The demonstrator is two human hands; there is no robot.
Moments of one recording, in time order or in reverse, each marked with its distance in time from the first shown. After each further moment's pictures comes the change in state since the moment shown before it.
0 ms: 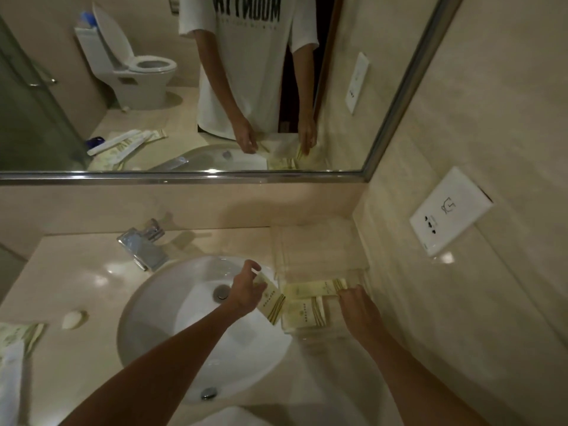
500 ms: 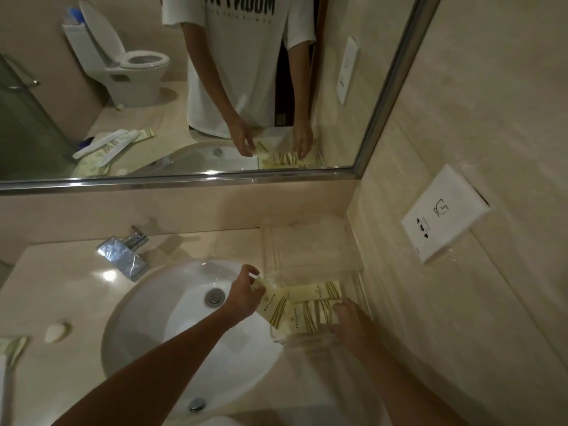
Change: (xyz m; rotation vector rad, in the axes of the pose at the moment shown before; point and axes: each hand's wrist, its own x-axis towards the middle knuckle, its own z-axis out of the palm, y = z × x) left_hand 0.018 0.012 0.029 -0.069 -0.035 -0.065; right_hand -0.007 0.017 0.022 0.177 -0.530 0.214
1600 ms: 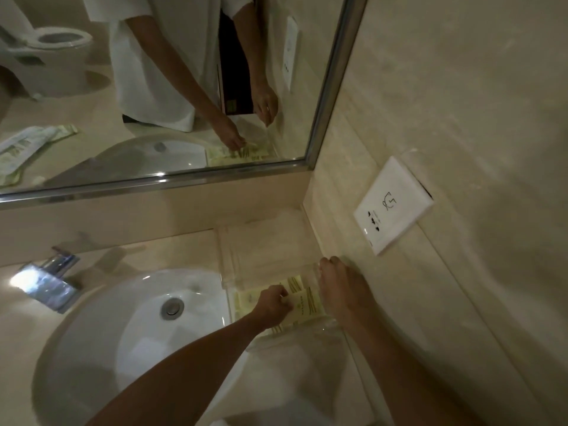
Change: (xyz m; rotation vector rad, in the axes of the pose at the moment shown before) left_hand 0.026 0.026 0.127 0.202 -0.323 0.122; right_hand -0.008 -0.024 -0.133 -0.185 0.286 0.093
